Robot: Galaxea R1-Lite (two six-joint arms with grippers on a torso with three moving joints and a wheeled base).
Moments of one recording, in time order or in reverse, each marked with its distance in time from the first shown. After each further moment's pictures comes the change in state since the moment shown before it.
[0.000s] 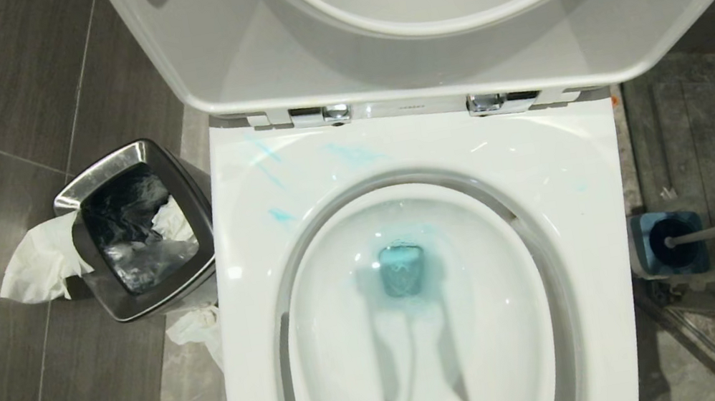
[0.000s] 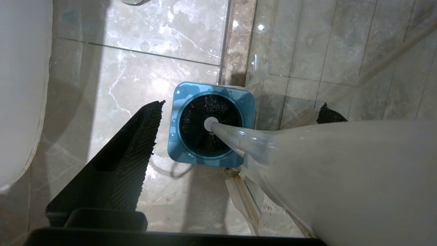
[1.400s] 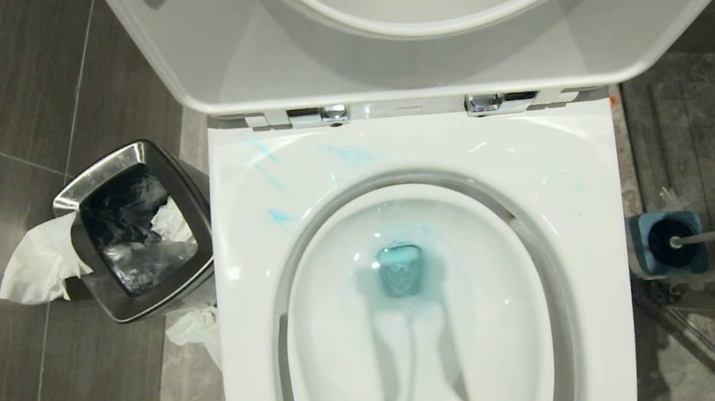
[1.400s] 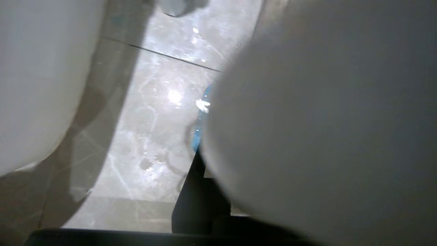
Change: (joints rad) left arm 0.000 0.000 0.000 0.000 0.000 0.000; right arm 0.004 -0.082 0.147 -0.115 0.160 -0.045
